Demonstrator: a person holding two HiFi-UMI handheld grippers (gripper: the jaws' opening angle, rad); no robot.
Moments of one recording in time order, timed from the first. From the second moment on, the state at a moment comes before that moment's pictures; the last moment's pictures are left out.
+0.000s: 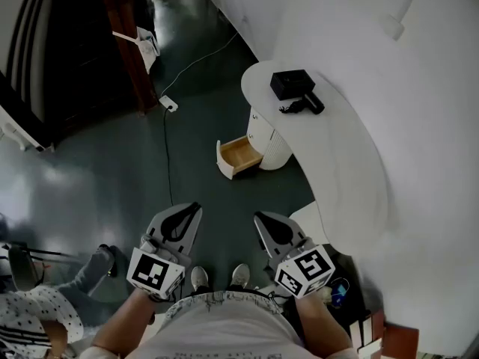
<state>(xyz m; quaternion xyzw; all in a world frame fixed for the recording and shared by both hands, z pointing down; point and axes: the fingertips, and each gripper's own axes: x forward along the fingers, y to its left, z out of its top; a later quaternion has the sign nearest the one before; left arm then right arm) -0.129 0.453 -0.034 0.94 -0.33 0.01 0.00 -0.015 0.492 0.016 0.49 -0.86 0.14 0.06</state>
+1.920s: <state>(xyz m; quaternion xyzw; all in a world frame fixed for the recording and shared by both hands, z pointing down) -0.101 0.471 -0.010 0.94 -0.34 0.04 0.02 0.014 0.508 0.029 0.48 -0.86 0.15 0.05</state>
